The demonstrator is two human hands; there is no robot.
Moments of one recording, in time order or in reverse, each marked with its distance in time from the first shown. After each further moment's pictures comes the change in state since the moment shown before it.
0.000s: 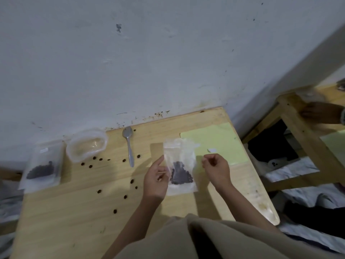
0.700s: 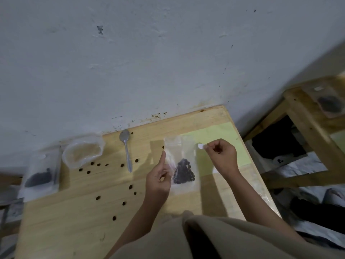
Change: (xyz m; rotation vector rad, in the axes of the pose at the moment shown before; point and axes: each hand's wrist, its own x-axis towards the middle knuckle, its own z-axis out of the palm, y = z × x) left_hand 0.009 0.016 0.012 -0.018 -0.081 0.157; right_hand 0.041 -0.031 -0.017 0.057 0.015 -0.136
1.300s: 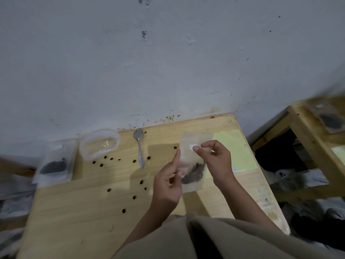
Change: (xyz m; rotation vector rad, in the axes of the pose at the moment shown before) left_hand -0.039 0.033 -0.022 0.042 0.030 0.280; right_hand -0.062 -0.055 0.036 0.285 -0.095 -0.010
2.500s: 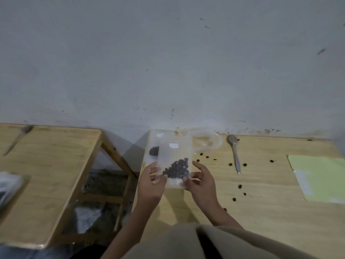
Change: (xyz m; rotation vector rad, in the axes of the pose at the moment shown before) left_hand -0.053 -0.103 -0.337 0.085 0.455 -0.429; right_hand -0.168 0.070 0.314 -0.176 -0.356 -0.014
